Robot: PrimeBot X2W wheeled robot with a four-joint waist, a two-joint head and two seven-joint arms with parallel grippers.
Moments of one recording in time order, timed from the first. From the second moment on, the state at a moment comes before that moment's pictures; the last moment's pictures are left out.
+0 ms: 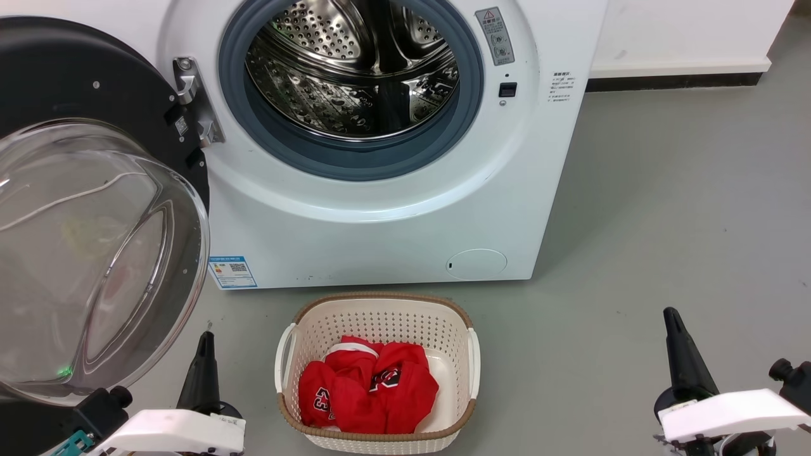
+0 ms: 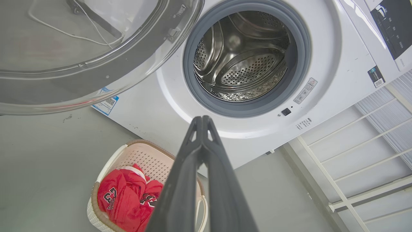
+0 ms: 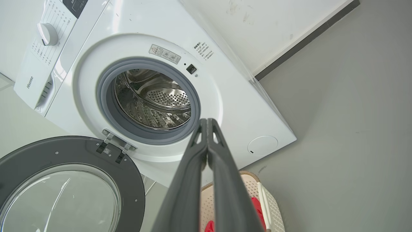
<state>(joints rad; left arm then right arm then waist) 0.01 0.05 0.09 0.16 -0.77 -0.11 -0.09 0.01 -0.07 -0.01 0.14 0.81 0.13 -0.12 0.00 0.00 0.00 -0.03</state>
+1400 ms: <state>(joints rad) -0.05 0.05 0.10 0.21 -1.25 -0.12 0.02 -0.05 -0.08 -0.04 0.20 1.29 0.13 -0.01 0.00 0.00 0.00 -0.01</state>
